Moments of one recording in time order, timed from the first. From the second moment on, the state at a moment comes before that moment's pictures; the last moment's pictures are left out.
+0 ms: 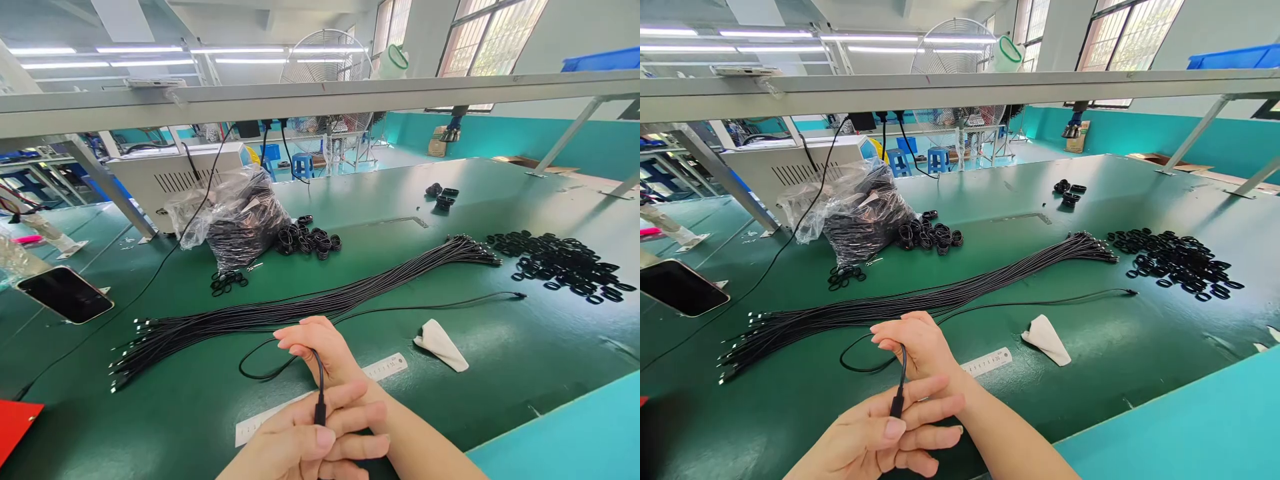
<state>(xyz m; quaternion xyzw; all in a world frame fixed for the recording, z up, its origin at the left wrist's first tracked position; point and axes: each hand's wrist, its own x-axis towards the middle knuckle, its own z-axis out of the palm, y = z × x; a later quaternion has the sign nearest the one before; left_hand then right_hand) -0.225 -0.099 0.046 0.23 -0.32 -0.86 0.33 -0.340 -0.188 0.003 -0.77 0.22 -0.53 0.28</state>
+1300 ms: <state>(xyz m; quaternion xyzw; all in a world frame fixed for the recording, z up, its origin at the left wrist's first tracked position) -0.231 -0.101 0.052 0.29 -0.32 -0.84 0.34 -0.352 -0.181 0.021 -0.69 0.24 -0.46 0.51</state>
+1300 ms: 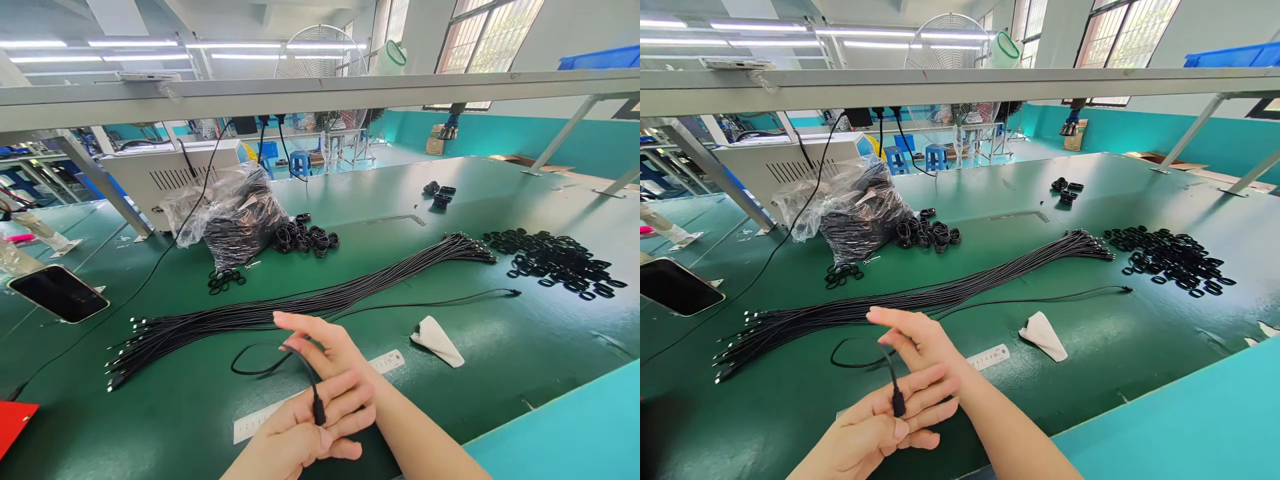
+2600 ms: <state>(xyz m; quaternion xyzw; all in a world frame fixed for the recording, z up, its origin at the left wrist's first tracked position) -0.235 -0.089 0.022 0.49 -0.41 -0.71 0.32 -0.536 -0.194 -0.040 -0.63 0.73 -0.21 0.13</state>
